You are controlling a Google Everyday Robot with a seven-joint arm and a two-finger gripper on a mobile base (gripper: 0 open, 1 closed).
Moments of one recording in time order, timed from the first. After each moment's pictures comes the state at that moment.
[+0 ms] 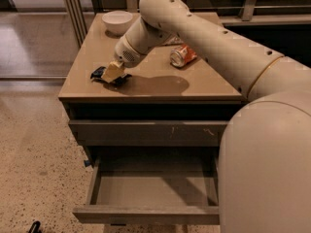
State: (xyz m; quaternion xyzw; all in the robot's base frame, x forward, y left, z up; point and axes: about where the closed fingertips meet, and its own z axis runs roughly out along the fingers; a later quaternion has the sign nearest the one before) arm 0.669 0.131 0.833 -0.59 0.72 0.25 0.27
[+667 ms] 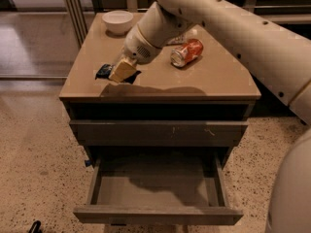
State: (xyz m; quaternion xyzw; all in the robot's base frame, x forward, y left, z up) arm 0.607 0.096 0.879 -0.65 0.67 0.23 0.27
